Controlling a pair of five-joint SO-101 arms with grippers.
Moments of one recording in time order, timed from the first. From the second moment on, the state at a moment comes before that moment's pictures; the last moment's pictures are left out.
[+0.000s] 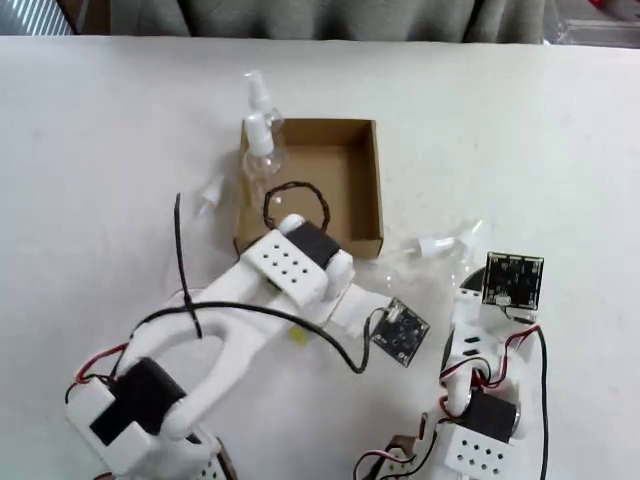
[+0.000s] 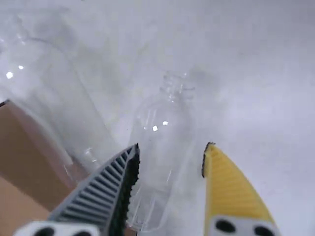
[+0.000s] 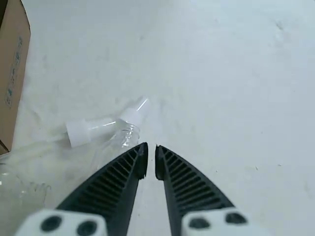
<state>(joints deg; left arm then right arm) 36.7 -1.4 22.0 77.1 -77.8 17.8 -102.5 96.4 43.4 15.0</state>
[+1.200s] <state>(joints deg) 36.0 7.5 28.0 63.3 -77.8 17.8 -102.5 96.4 43.4 15.0</state>
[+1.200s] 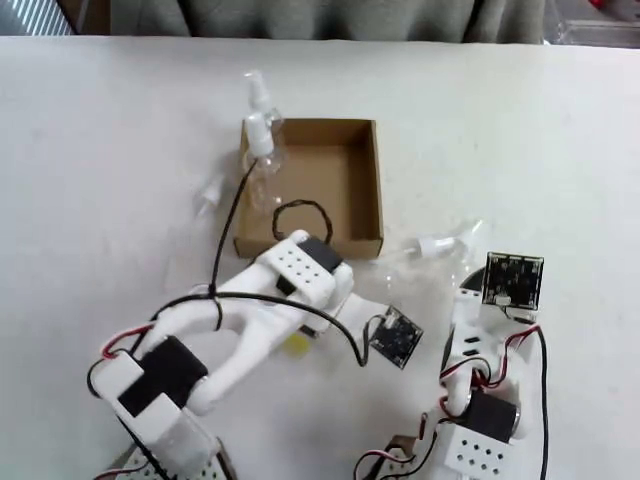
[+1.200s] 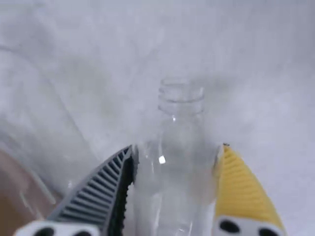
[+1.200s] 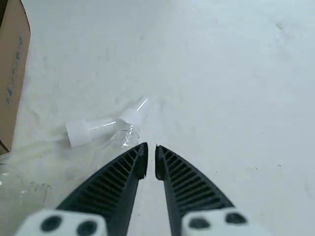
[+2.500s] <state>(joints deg) 23.6 -5.2 42.5 61.4 -34.3 17.8 -102.5 96.4 43.4 15.0</state>
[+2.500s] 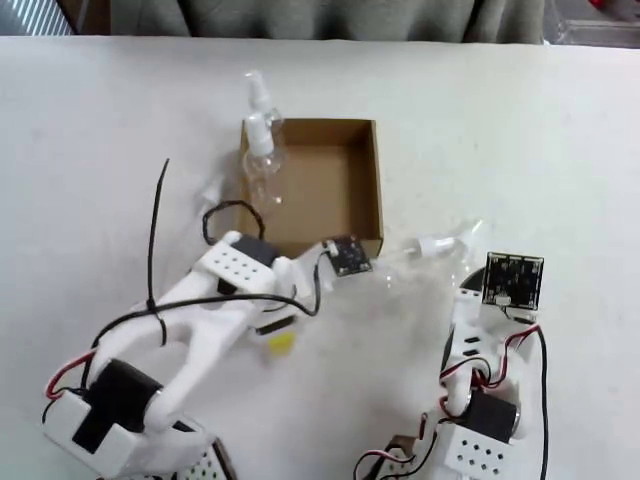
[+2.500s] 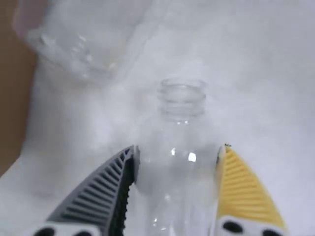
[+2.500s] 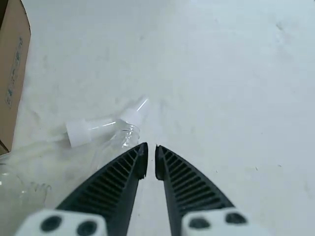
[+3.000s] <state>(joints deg) 23.5 -5.2 42.2 61.5 -36.0 17.8 -102.5 96.4 43.4 15.0</state>
